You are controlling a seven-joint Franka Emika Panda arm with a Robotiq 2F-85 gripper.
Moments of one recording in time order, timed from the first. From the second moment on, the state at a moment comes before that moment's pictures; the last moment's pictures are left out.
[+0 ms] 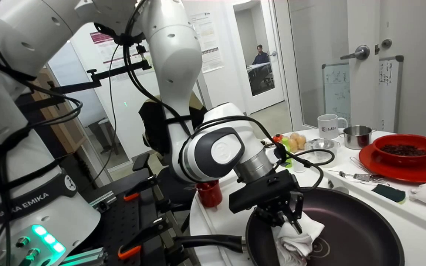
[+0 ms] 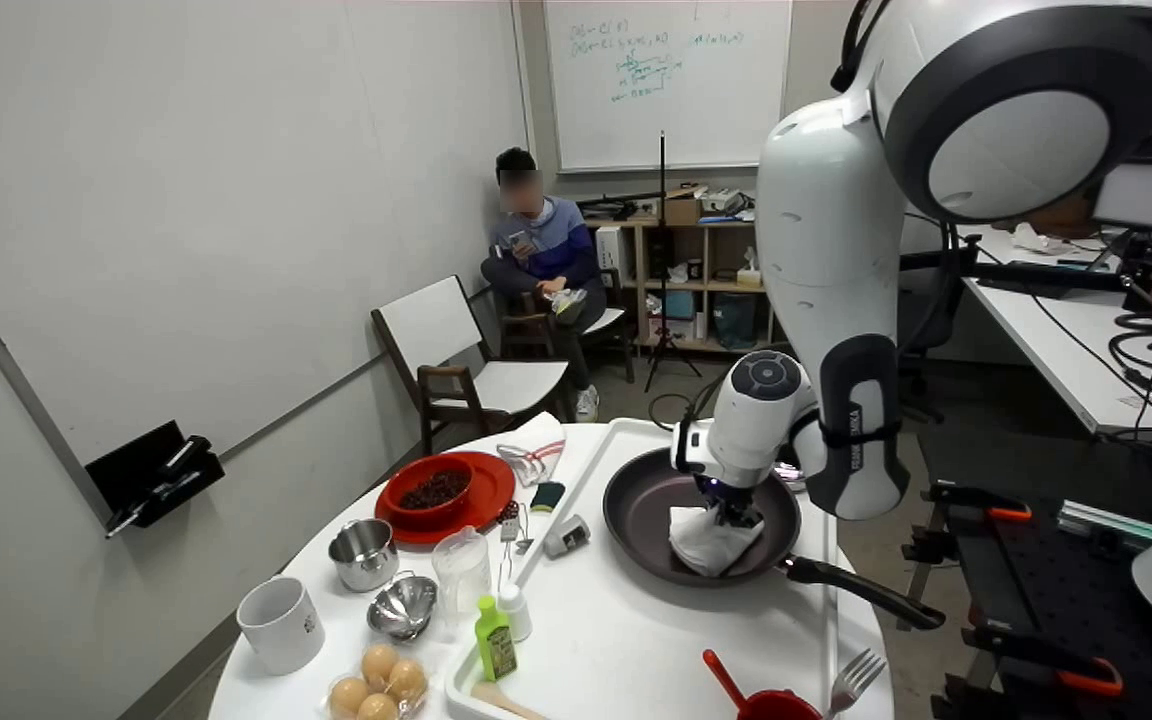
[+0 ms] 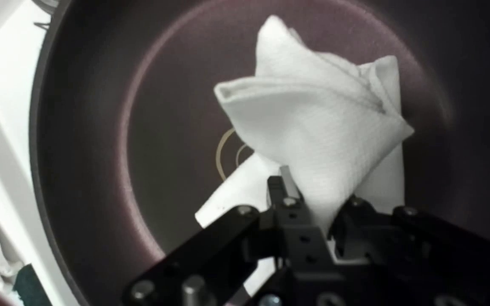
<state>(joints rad) 0.32 1.02 -0.55 -2.32 -0.34 3.45 -0.56</state>
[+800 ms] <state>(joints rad) 0.22 1.02 -0.58 -2.31 -0.33 3.45 -0.59</state>
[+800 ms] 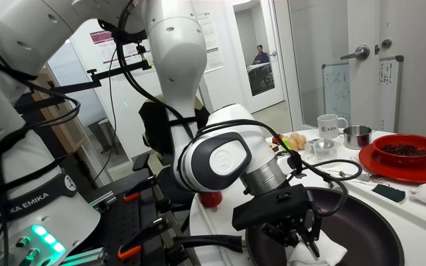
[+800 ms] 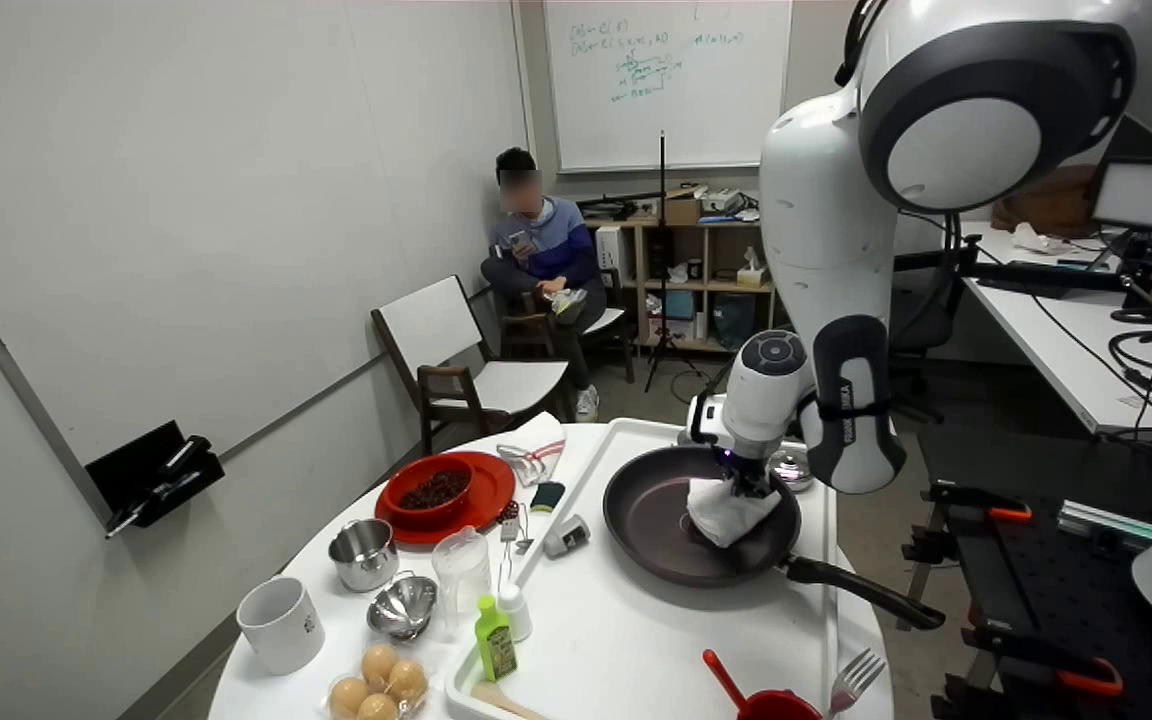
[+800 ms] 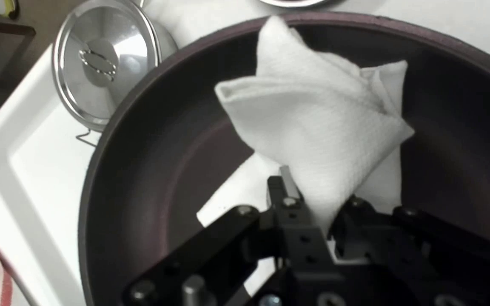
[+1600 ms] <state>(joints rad) 0.09 1.04 -0.56 -2.12 -0.32 3.28 -0.44</state>
